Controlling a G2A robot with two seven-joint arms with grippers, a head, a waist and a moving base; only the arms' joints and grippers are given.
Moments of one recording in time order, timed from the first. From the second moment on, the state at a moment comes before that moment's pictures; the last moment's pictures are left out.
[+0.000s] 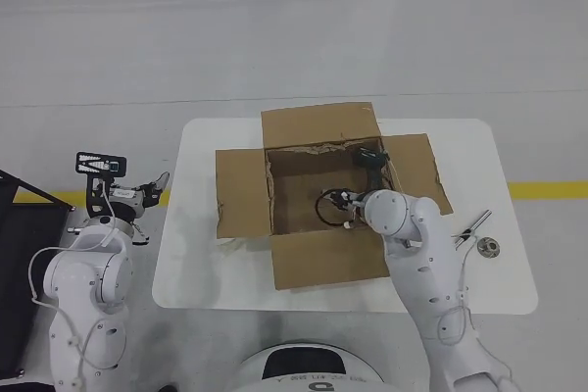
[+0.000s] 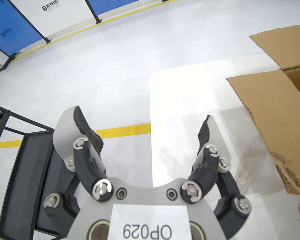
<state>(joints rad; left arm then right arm) 1.66 -1.44 -1.81 -2.04 1.54 -0.24 -0.53 -1.29 -1.47 1.30 -1.72 -1.14 0.45 1.17</state>
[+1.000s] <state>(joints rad) 1.66 -1.44 -1.81 -2.04 1.54 -0.24 -0.53 -1.17 -1.48 1.23 -1.46 -1.12 0.49 1.20</state>
